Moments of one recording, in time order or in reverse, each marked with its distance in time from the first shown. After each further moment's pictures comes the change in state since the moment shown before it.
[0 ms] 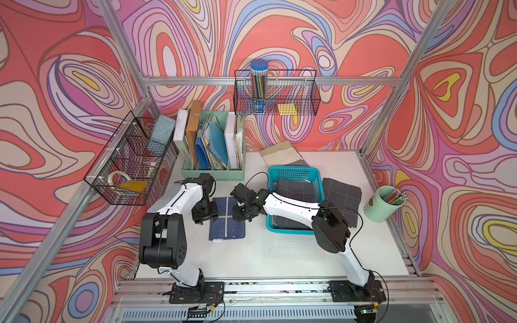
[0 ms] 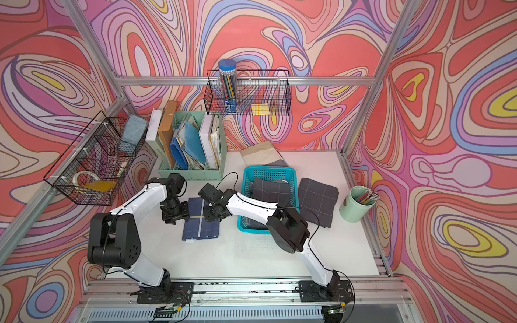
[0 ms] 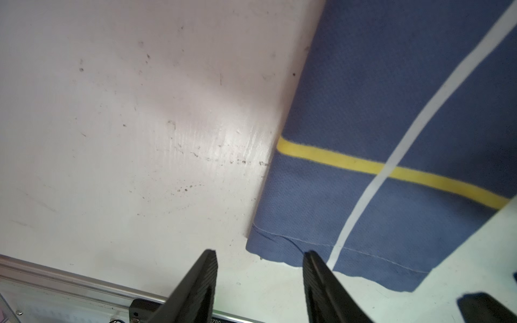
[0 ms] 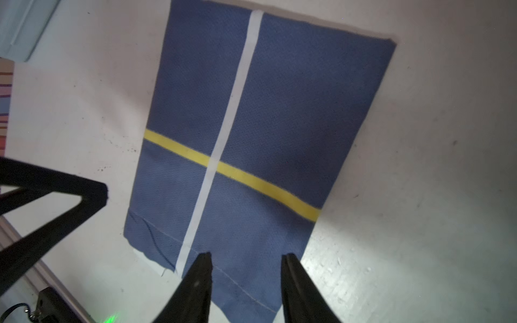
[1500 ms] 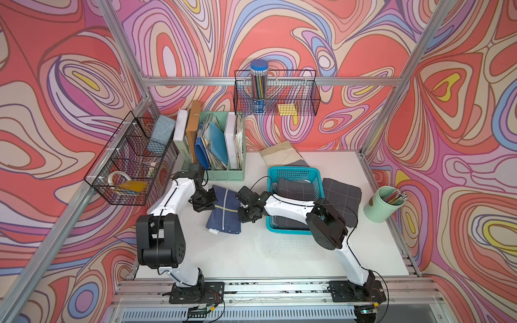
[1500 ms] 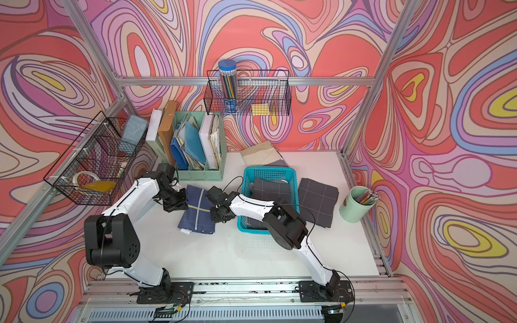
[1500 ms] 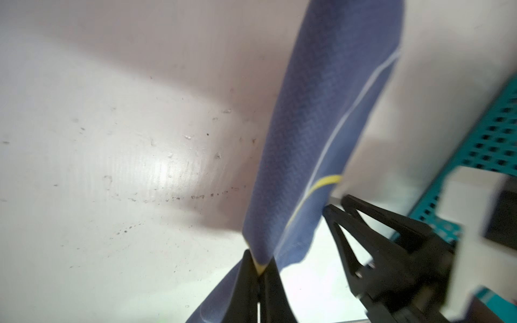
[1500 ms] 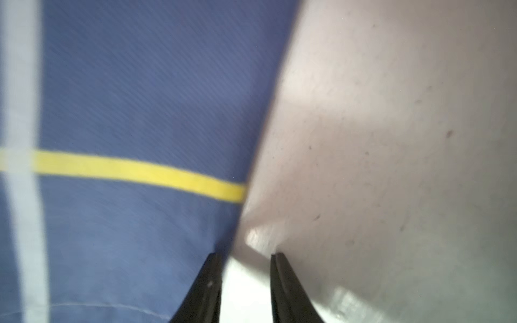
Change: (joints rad) left arm 0.082 -0.070 0.142 0.034 0.264 0.044; right arm -0.047 0.014 -0.109 0.099 -0.016 0.021
